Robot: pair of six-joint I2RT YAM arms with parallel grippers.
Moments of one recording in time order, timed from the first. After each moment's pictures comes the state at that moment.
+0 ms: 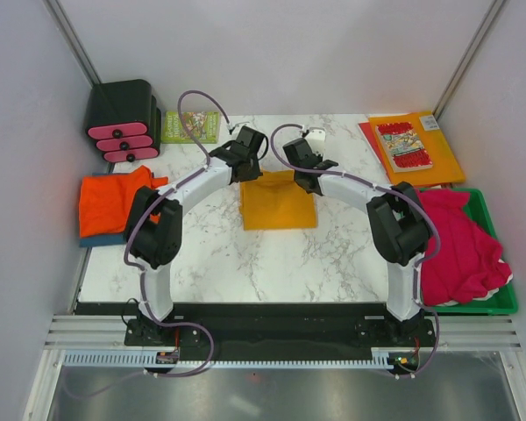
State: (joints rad) left arm -0.54 1.94 1.56 -0.49 -0.32 -0.58; right arm 0.57 1.97 1.45 -0.26 0.60 0.51
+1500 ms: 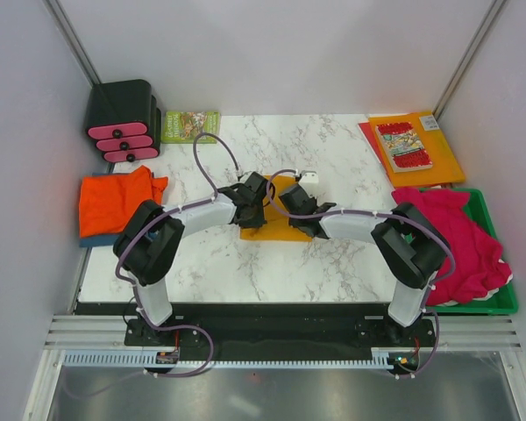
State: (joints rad) left arm -0.68 1.84 1.17 -0.41 -0.21 -0.70; right arm 0.73 1.82 1.02 -0.08 0.49 0.62
